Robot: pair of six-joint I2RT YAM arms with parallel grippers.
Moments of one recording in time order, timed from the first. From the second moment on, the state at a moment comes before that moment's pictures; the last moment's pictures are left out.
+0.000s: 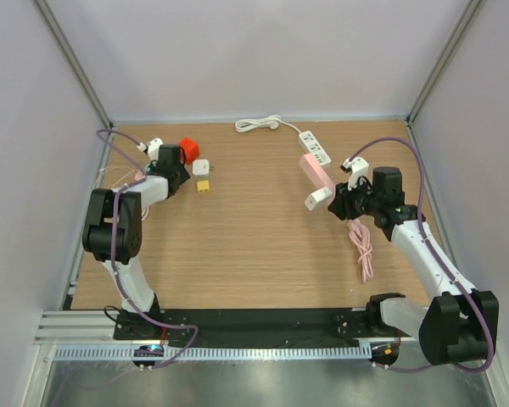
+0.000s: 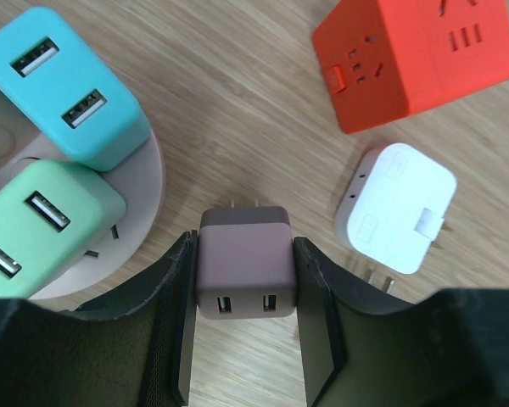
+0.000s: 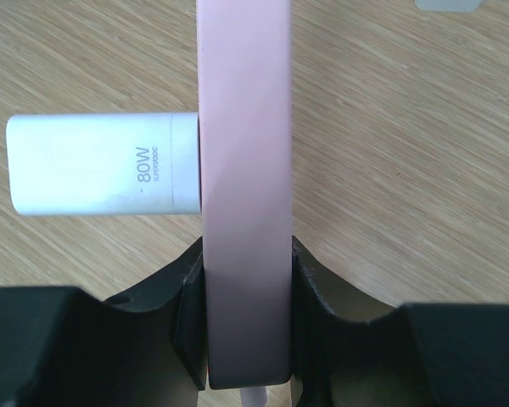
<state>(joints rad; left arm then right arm) -0.14 1.85 1.10 0.03 -0.34 -0.63 0.09 1.11 0.76 -0.33 -0.44 -0.19</state>
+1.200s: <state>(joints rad) -0.17 1.69 1.06 0.01 -0.11 -0.58 0.05 1.12 0.77 -0.35 -0.51 -0.19</state>
